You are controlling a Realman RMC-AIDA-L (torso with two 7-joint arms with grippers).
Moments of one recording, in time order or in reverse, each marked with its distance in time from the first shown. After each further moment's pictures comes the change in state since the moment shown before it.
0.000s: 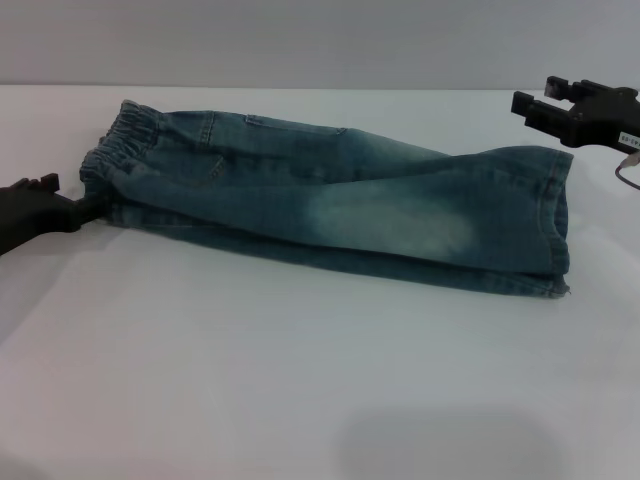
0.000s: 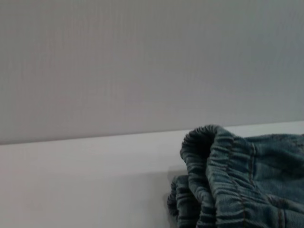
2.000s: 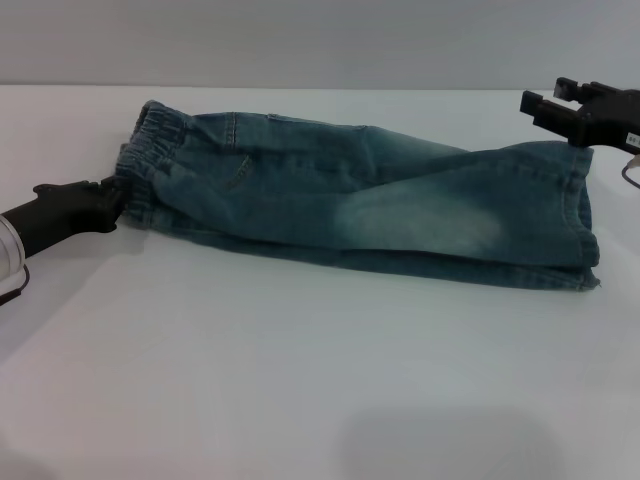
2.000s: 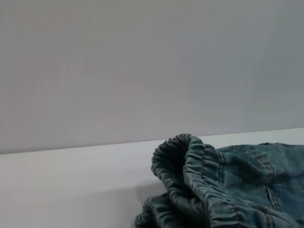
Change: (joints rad) left arm -0.041 0.005 0.004 -0.088 -0.036 0.073 0.057; right arm -0.012 0.006 0.011 -0.014 0.001 0.011 0.017
